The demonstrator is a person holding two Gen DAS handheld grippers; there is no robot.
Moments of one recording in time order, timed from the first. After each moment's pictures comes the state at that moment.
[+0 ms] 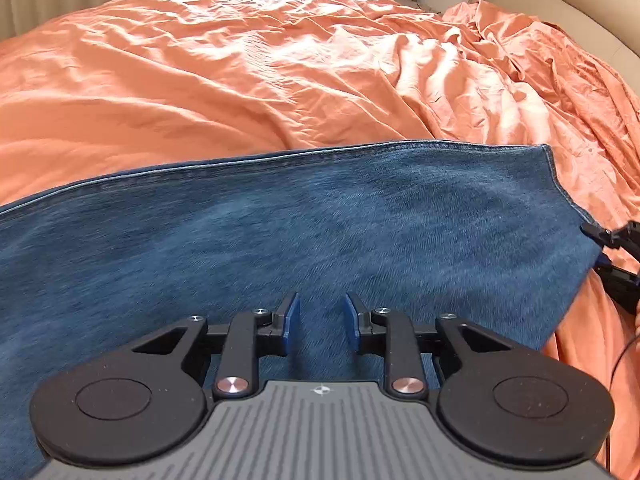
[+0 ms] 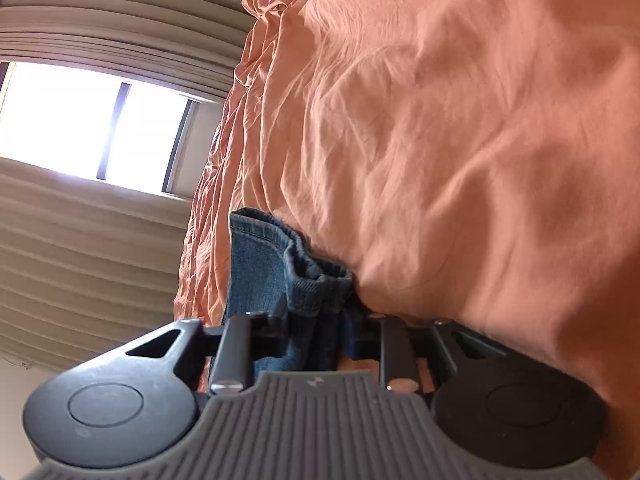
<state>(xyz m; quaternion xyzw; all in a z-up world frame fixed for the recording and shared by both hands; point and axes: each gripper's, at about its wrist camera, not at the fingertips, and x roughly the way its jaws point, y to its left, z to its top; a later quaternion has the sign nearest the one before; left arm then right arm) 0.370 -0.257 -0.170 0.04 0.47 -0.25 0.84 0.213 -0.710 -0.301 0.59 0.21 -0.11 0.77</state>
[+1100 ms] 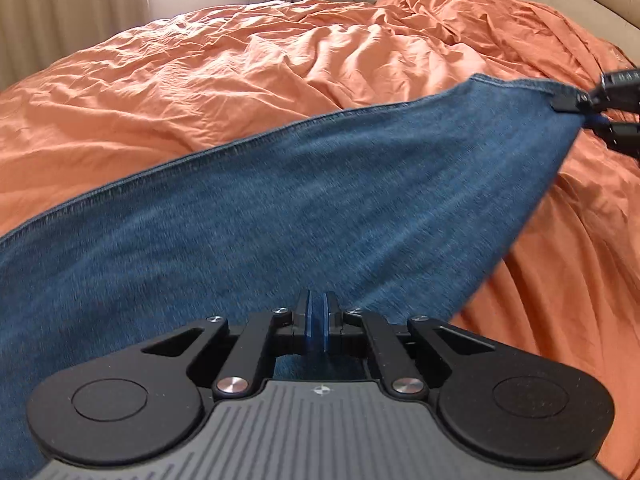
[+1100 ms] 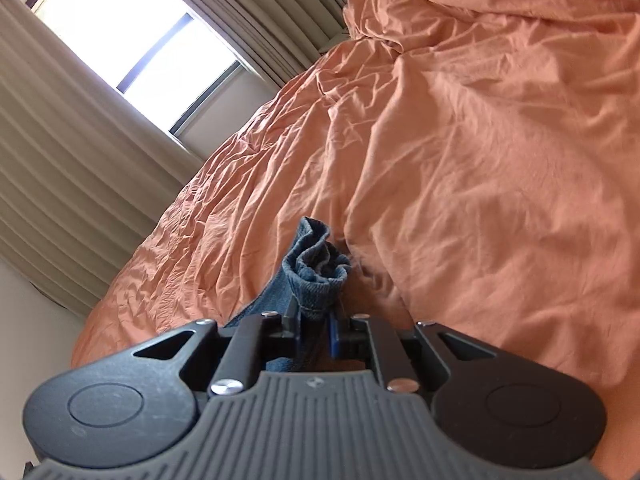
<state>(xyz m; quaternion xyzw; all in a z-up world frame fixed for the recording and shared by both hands) 0.300 -0.291 -0.173 0.12 0.43 -0.30 0.84 0.265 -0.663 -0.177 0.38 0.26 -0.12 0.88</state>
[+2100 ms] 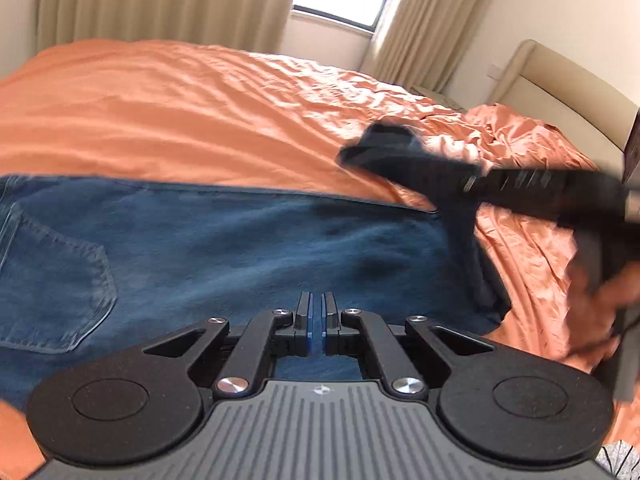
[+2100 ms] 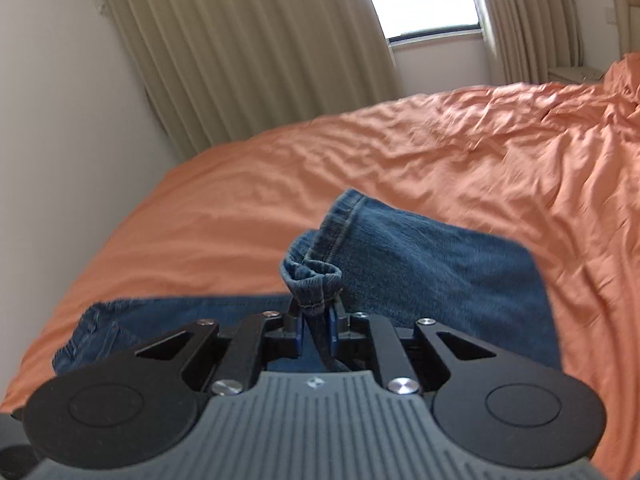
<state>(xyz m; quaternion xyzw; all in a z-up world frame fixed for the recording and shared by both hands) 0.281 -0.013 -0.098 -0.06 0.40 -0.22 0.89 0.345 -0.243 -0.136 0.14 0.34 0.09 0.92</state>
